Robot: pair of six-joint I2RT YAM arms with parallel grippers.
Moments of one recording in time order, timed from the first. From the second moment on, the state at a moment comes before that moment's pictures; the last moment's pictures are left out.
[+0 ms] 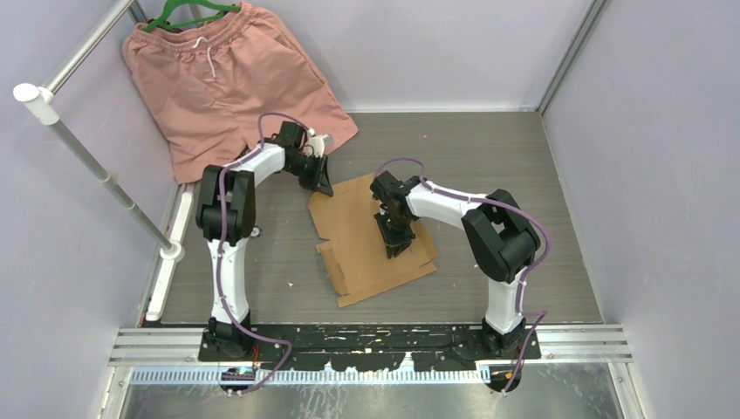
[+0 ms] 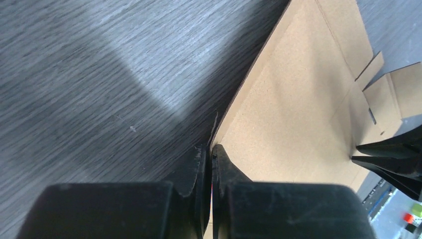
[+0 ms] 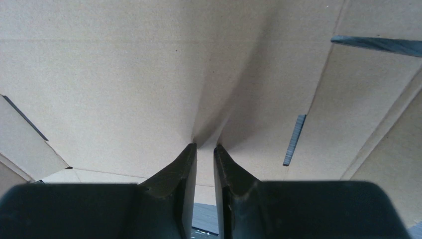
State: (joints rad) left arm -0.22 2.21 1.65 -0.60 0.64 0.04; right arm 0.67 1.91 1.26 -0.76 -0.13 0.37
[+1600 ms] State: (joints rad) left arm -0.36 1.64 1.38 -0.57 0.20 -0.12; right arm 0.65 1.68 1.07 -0.44 0.04 0.56
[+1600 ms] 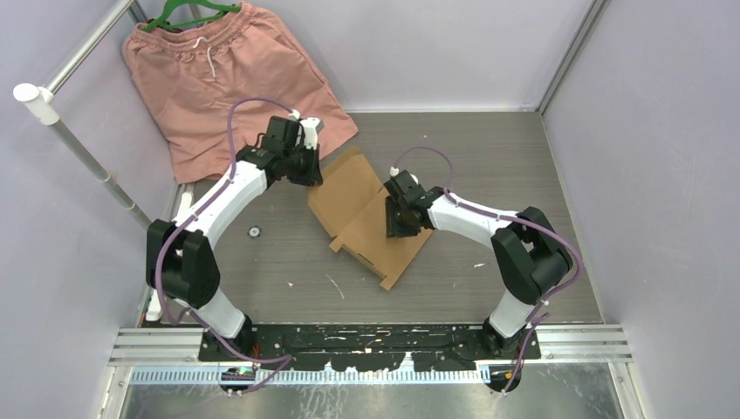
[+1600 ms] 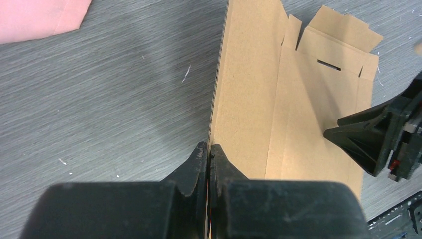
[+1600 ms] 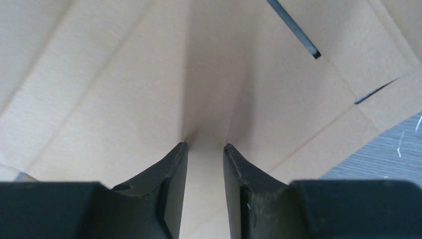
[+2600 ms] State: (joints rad) left arm -0.37 1.73 1.23 -0.35 0.37 -0.15; right arm 0.65 1.80 1.10 -0.41 0.05 0.58
